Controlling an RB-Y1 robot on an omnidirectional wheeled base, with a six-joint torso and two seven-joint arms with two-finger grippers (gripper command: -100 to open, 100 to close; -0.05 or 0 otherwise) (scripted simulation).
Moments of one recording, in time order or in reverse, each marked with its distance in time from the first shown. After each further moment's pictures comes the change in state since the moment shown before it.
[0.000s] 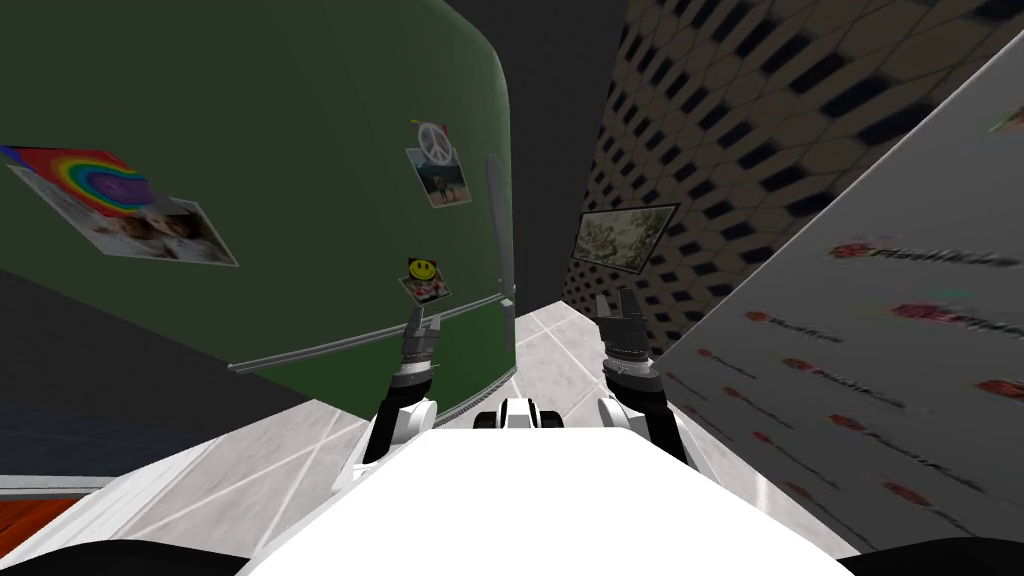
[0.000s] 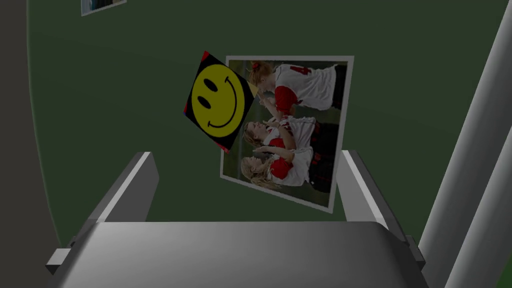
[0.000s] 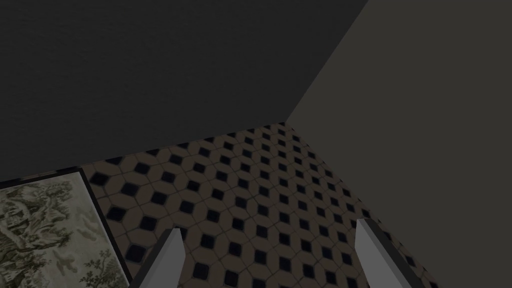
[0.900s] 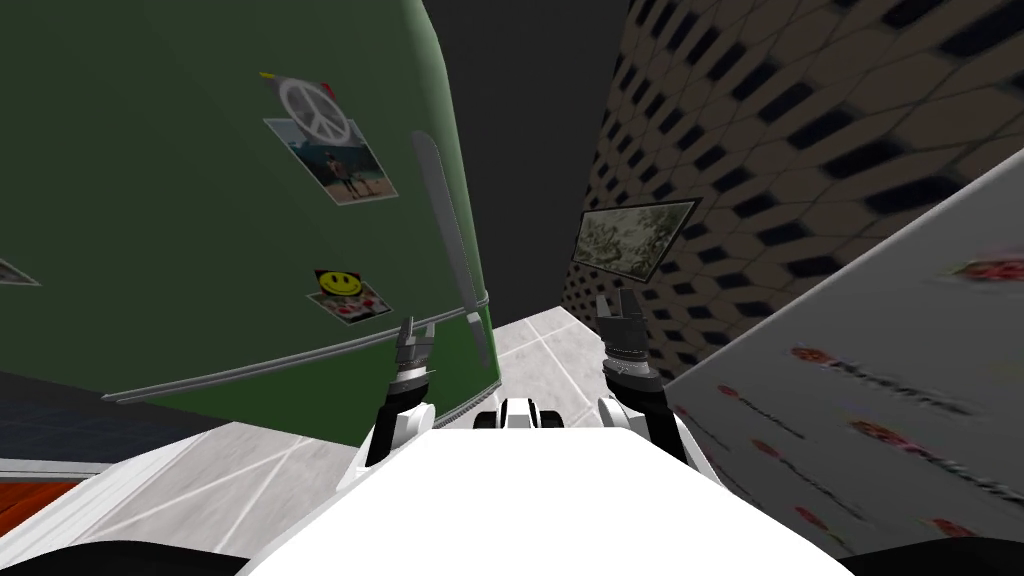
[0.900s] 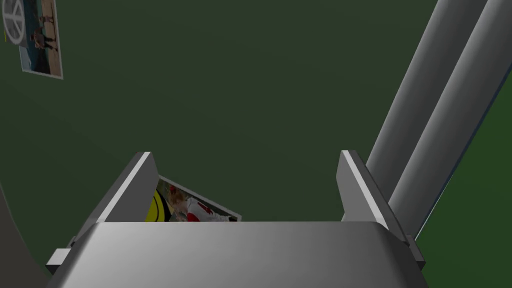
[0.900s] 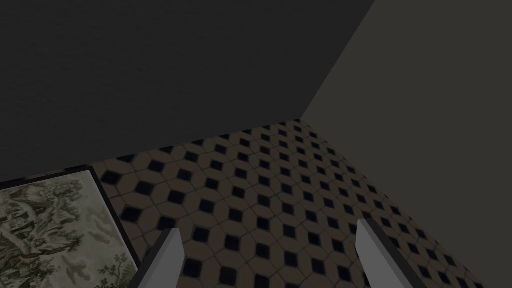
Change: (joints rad) left arm -0.011 -0.005 0.042 0.149 0.096 -0.108 0.073; right arm 0.000 0.000 0.000 0.000 0.000 0.000 0.000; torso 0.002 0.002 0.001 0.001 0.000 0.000
